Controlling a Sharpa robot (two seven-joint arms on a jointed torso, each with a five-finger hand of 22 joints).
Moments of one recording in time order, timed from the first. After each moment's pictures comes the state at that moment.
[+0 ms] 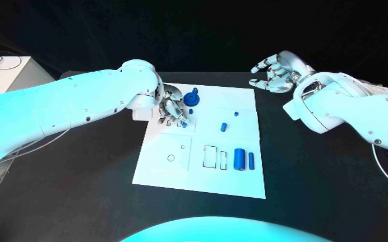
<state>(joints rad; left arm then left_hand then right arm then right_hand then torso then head) 1.35 -0.65 -0.08 1.36 -1.00 0.41 -0.52 1.09 -0.16 0.49 0.29 0.05 0.73 0.13 0.78 0.57 0.92 0.05 1.16 0.51 1.40 -0.01 1.44 1.12 0.17 1.00 0.10 1.10 0.53 1.37 -0.91 -0.16 1.62 -1.05 -0.59 -0.23 1.46 -0.22 0.30 0.29 0.25 0.92 0.16 0.18 0.33 1.37 0.07 1.25 1.31 1.47 0.00 1.46 1.31 0.05 1.44 0.10 1.30 1.31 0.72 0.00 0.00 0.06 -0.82</state>
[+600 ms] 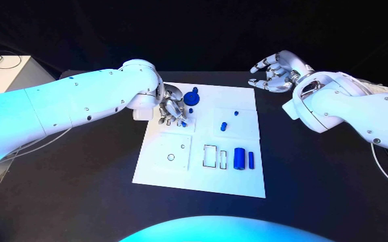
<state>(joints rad) 1.35 -0.64 -0.09 1.35 -0.99 0.41 -0.52 1.13 -0.15 0.55 0.29 0.05 0.72 0.12 0.79 0.59 0.92 0.05 1.17 0.53 1.40 -0.01 1.44 1.13 0.17 1.00 0.10 1.10 0.54 1.37 -0.90 -0.16 1.62 -1.05 -0.59 -0.23 1.46 -0.22 0.30 0.29 0.25 0.92 0.16 0.18 0.33 1.37 0.07 1.25 1.31 1.47 0.00 1.46 1.31 0.05 1.44 0.10 1.30 1.31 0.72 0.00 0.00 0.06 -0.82</state>
